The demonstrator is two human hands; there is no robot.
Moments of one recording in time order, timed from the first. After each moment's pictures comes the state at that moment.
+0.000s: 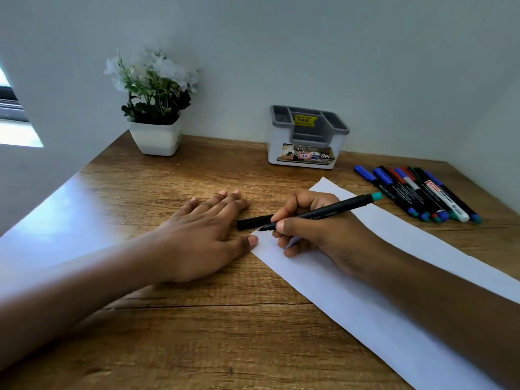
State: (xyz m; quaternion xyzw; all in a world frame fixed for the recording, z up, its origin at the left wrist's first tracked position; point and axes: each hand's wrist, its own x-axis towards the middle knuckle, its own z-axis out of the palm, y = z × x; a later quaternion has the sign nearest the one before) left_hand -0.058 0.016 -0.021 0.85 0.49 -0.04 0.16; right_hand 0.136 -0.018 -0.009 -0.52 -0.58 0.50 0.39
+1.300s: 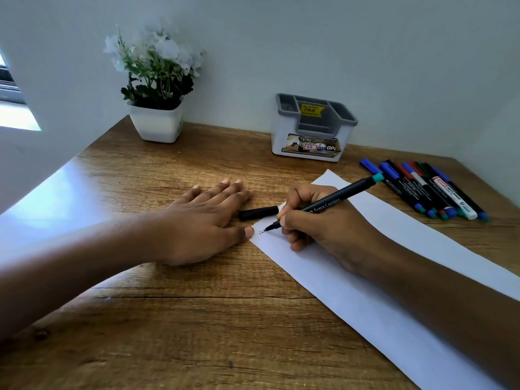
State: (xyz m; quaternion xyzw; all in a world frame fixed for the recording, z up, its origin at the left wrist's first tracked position) left_hand -0.060 0.023 -0.019 0.86 0.47 -0.08 0.18; right_hand 0.133 -0.014 -0.016 -0.52 -0.61 0.46 0.38
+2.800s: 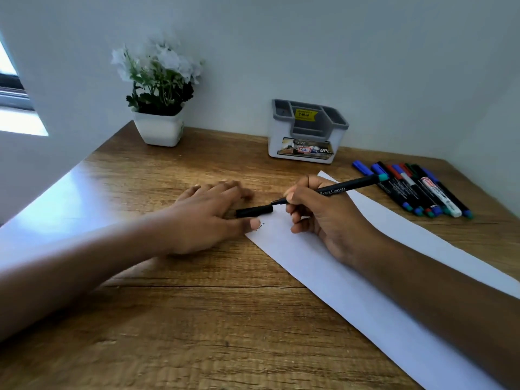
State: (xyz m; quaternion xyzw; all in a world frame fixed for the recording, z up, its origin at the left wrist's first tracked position) left_hand -0.057 0.024 -0.022 0.84 0.49 0.04 0.21; right_hand 0.136 -0.010 -0.015 -0.52 -0.49 0.51 0.49
